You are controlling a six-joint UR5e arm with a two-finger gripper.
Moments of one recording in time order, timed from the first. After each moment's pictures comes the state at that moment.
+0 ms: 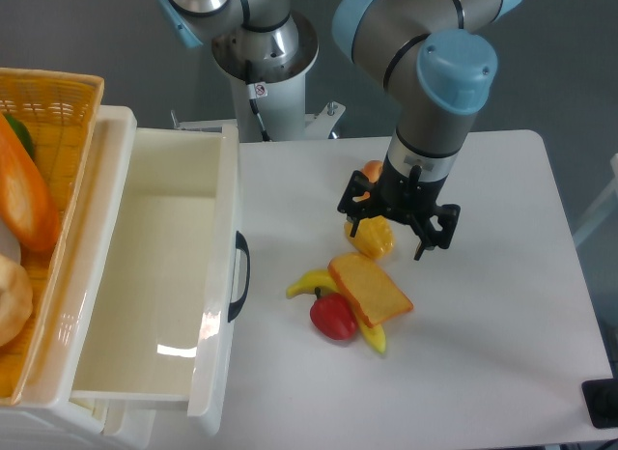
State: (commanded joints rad) arm 2.62 -1.86 -1.48 -1.30 1.39 0.96
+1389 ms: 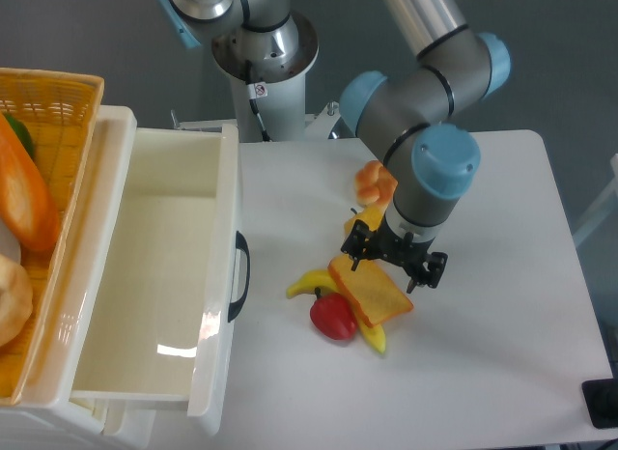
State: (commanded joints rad) arm 2.62 -2.03 -1.62 -1.13 1.41 0.96
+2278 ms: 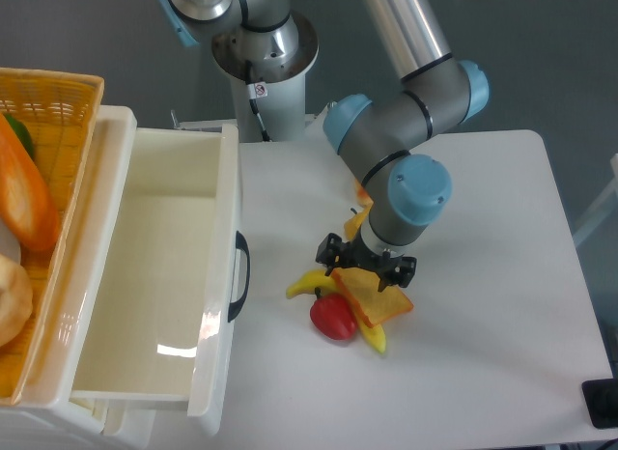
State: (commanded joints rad) arm 2.56 -2.05 -1.65 -1.13 1.41 0.76
